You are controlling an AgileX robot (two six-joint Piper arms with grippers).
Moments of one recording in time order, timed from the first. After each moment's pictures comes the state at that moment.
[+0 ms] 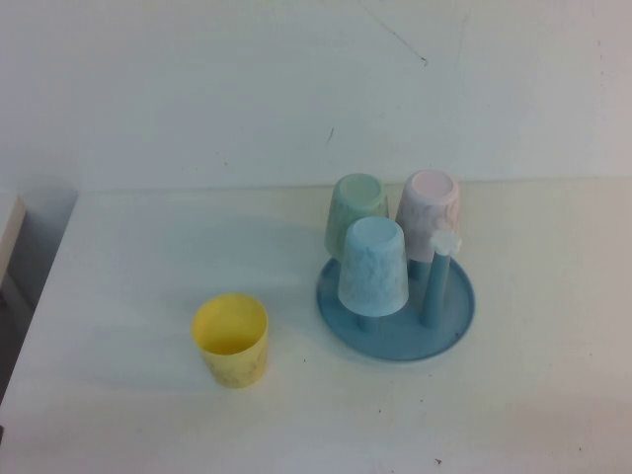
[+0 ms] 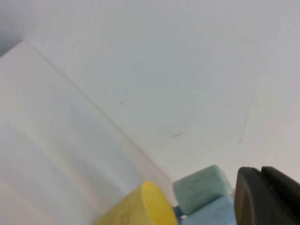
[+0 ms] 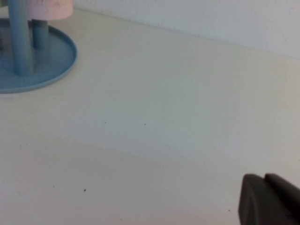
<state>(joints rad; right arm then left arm) 0.06 -0.01 0.03 -0.08 0.42 -0.12 -0.02 -0.01 0.03 -1.10 0.14 0.15</state>
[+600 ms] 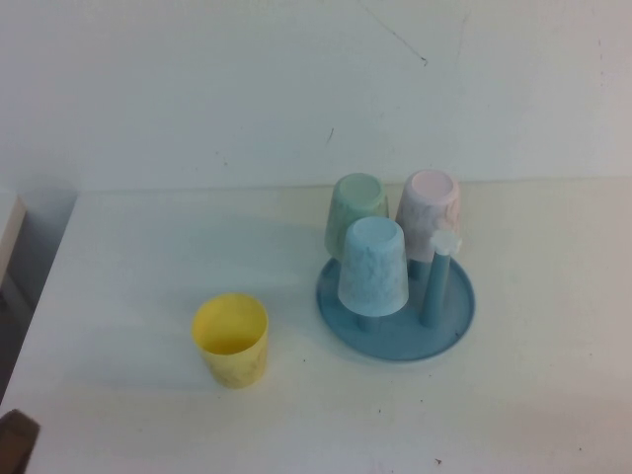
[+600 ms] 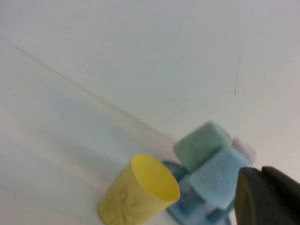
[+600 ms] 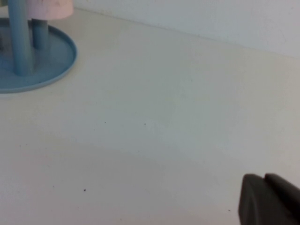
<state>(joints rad) 0.06 -0.01 0.03 -0.08 0.42 -0.12 -0.02 0.05 -0.01 -1.29 0.22 0.42</state>
